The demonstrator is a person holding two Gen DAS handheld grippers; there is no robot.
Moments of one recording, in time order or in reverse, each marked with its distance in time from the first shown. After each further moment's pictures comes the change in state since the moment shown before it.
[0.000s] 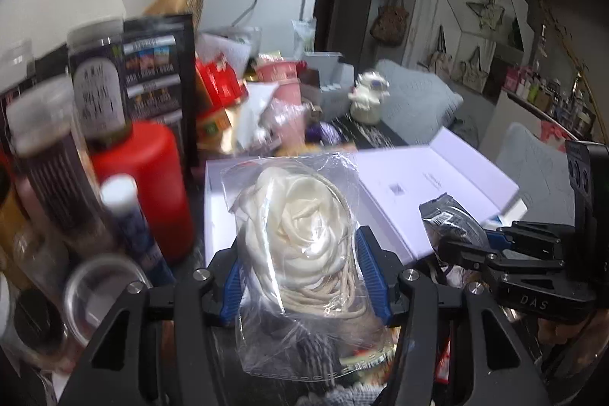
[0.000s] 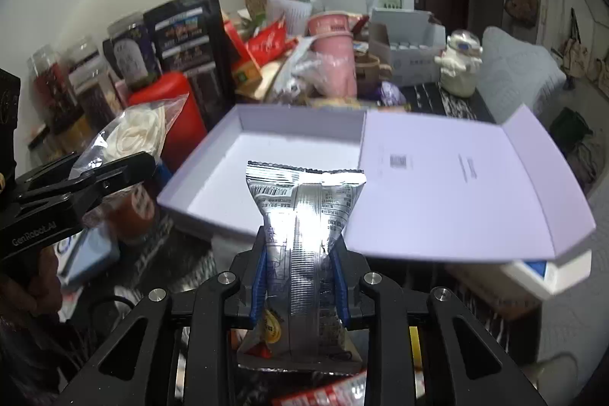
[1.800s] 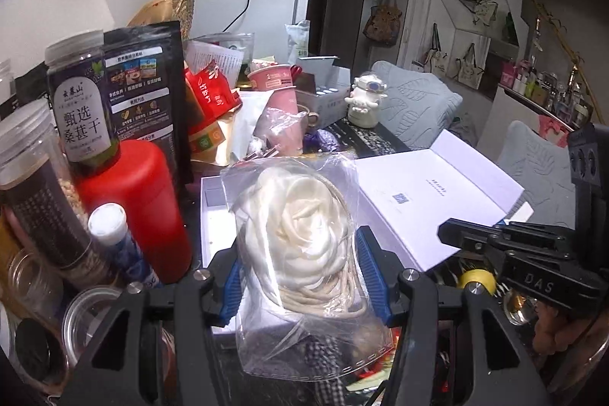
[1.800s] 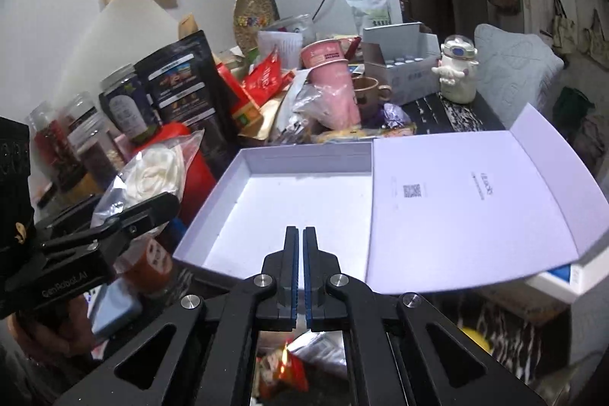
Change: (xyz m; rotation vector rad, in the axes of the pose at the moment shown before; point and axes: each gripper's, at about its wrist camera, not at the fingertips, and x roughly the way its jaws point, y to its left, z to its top) left arm 0.019 0.003 0.008 0.034 0.007 -0.015; right arm 0.007 -0.006 0.015 0.125 -0.097 0.048
